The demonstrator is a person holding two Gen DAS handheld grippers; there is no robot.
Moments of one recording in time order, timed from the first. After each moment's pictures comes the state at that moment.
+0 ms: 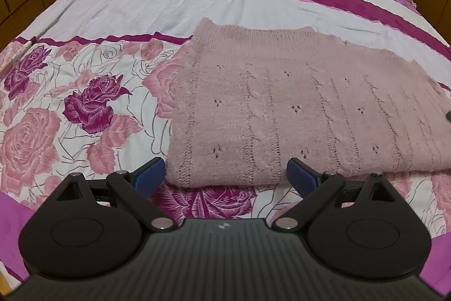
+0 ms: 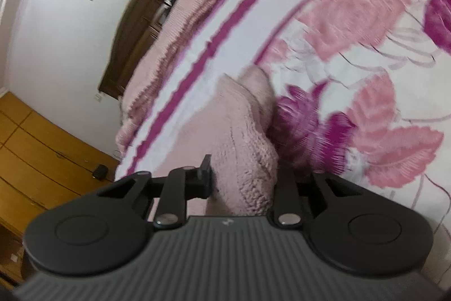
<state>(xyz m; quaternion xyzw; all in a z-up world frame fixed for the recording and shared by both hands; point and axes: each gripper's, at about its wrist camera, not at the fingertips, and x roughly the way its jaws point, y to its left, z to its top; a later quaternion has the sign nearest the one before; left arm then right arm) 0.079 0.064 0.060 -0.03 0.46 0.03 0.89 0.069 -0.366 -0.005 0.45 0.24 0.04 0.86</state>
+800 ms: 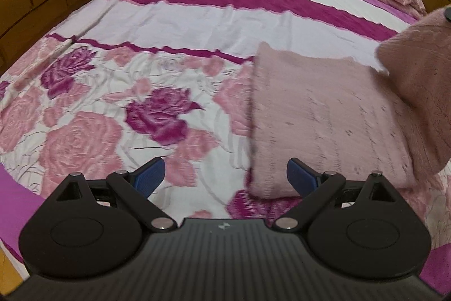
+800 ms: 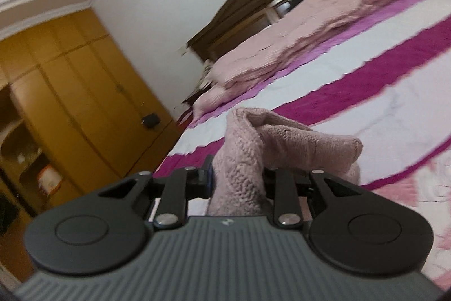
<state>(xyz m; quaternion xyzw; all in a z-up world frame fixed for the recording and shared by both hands) 0.060 0.133 0.081 -0.05 0.43 0.07 0.90 0.121 -0.191 0.138 0.27 0.20 0.21 0.92</state>
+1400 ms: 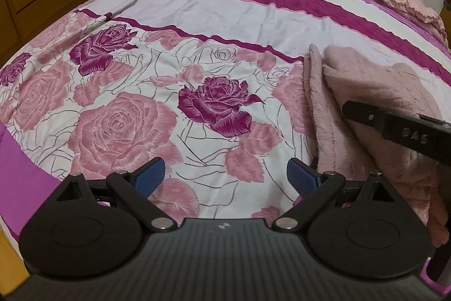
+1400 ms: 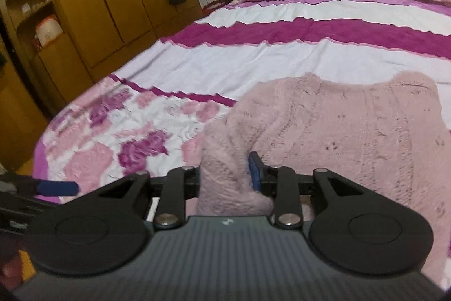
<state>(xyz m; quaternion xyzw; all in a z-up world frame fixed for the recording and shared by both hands) 0.050 0.188 0.069 -0.09 0.43 0.10 0.89 0.121 -0.023 0.062 0.05 0.33 0.30 0.89</state>
